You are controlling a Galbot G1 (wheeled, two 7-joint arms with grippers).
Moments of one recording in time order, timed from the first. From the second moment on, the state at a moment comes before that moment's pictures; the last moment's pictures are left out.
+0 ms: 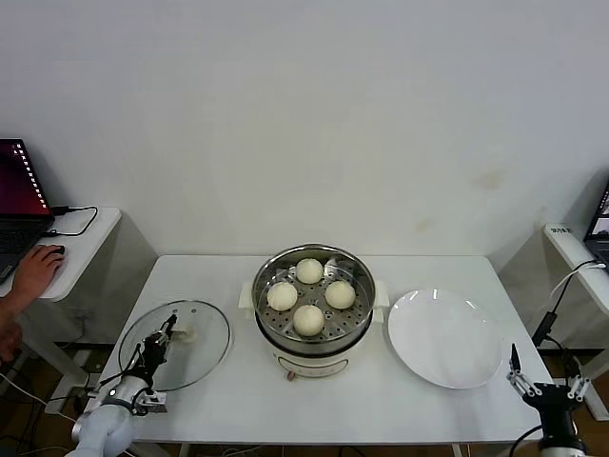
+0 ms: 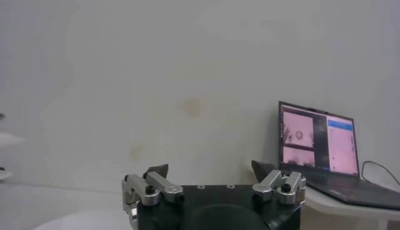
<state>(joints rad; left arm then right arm) 1.18 -1.06 -0.49 -1.35 1.16 -0.16 -0.25 -1.62 1.48 1.04 1.88 0.18 0.33 -0.19</state>
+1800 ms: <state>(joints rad) 0.84 -1.19 0.10 -1.91 1.28 0.57 0.30 -1.56 1.54 0.88 1.82 -0.17 0.38 -0.02</state>
